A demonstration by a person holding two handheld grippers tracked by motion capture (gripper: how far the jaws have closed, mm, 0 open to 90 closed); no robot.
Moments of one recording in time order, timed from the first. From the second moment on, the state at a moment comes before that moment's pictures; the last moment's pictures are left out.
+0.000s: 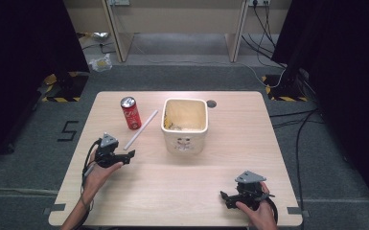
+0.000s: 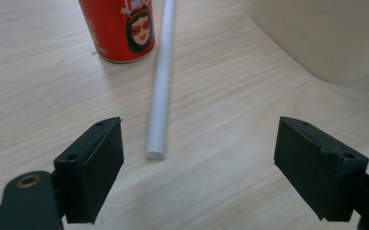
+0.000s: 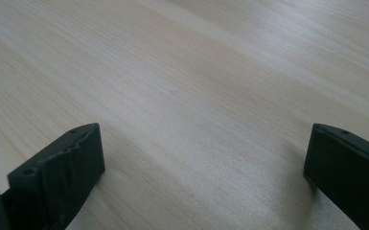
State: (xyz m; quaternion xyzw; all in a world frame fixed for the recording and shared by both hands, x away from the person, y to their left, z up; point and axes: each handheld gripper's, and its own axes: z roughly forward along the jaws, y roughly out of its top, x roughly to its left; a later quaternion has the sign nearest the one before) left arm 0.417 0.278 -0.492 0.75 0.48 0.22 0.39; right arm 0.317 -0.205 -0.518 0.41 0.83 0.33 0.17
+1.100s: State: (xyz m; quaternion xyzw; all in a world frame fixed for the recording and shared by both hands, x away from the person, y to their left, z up) left arm 0.487 0.270 -0.496 0.73 0.50 0.24 0.39; right arm 0.317 -0.205 -0.518 0.41 0.83 0.33 0.17
